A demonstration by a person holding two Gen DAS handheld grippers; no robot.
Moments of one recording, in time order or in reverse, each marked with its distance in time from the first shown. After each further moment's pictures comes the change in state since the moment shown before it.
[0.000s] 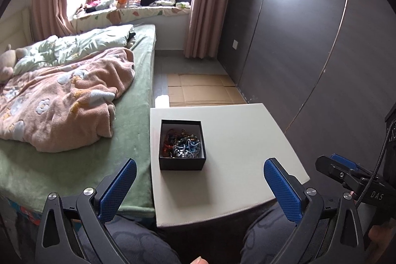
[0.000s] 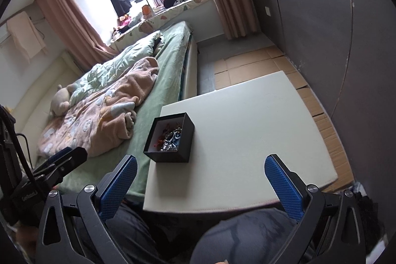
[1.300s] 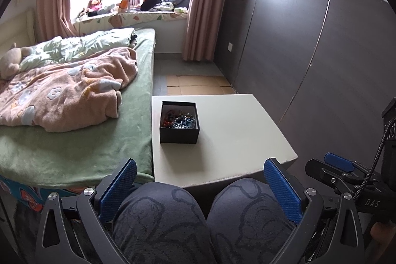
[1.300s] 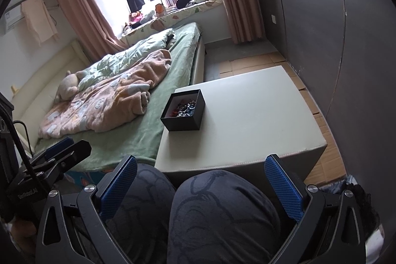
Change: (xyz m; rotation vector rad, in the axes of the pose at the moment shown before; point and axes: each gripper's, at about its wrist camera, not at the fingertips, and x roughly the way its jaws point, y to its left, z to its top) left arm -0.061 -0.008 -0.066 0.007 -0.033 -0.019; right arm -0.060 0.026 -0.073 -0.076 -0.025 0.002
